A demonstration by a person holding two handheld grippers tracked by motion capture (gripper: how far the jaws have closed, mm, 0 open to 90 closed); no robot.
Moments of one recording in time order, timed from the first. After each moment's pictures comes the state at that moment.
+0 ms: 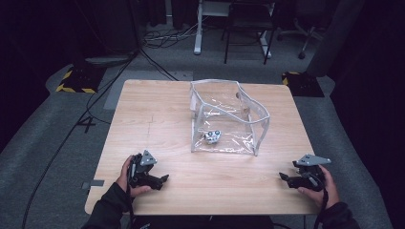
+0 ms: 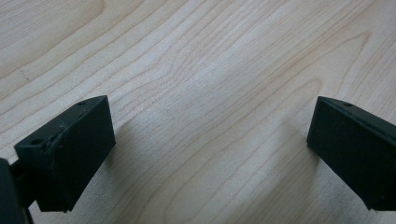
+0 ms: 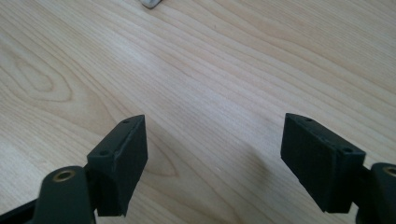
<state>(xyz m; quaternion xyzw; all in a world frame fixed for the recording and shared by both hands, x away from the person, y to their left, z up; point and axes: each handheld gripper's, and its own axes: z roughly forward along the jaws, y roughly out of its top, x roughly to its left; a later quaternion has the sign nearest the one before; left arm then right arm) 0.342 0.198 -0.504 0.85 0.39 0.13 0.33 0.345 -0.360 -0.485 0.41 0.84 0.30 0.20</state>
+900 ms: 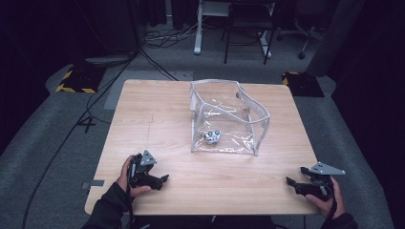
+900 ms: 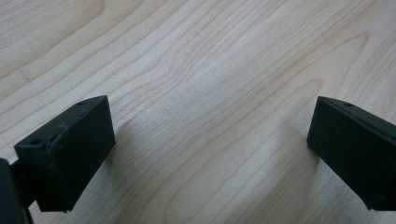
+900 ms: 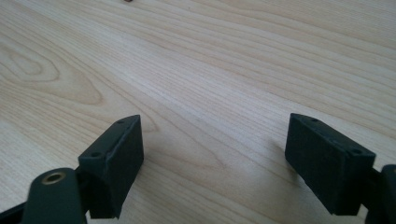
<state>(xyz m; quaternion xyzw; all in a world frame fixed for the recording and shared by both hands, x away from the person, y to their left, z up) 0.342 0.198 -0.504 0.85 0.39 0.13 0.33 0.324 -0.390 -0.503 0.45 0.80 0.35 0.20</state>
